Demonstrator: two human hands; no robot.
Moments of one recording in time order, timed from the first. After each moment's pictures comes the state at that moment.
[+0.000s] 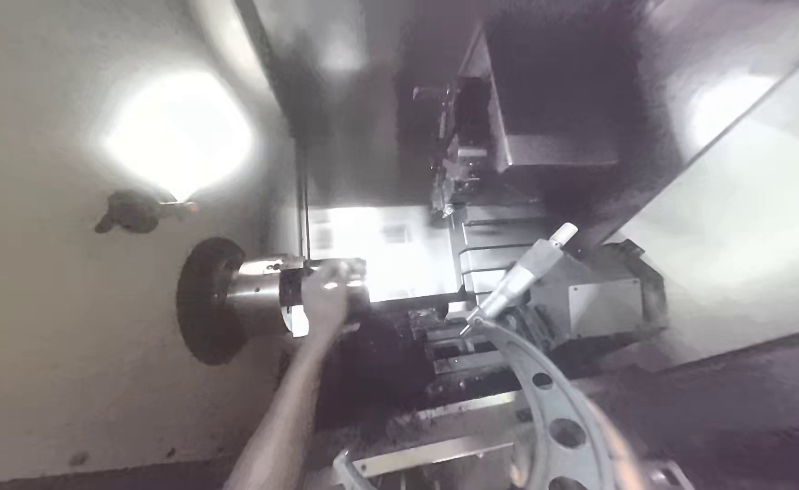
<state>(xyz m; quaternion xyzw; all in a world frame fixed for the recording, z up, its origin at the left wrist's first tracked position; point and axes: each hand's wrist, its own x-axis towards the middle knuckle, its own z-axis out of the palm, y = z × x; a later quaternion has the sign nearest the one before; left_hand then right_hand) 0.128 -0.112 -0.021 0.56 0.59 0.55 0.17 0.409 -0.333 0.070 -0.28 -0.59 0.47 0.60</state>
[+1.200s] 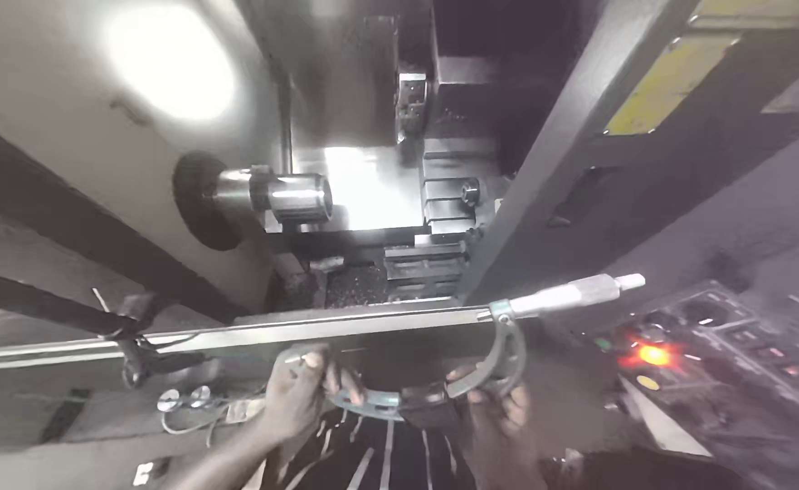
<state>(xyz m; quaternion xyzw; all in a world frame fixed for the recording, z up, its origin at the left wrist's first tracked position) 0.313 -0.504 -0.017 0.59 0.21 0.58 0.52 0.576 -0.535 -0.030 -0.33 -0.56 0.36 0.67</state>
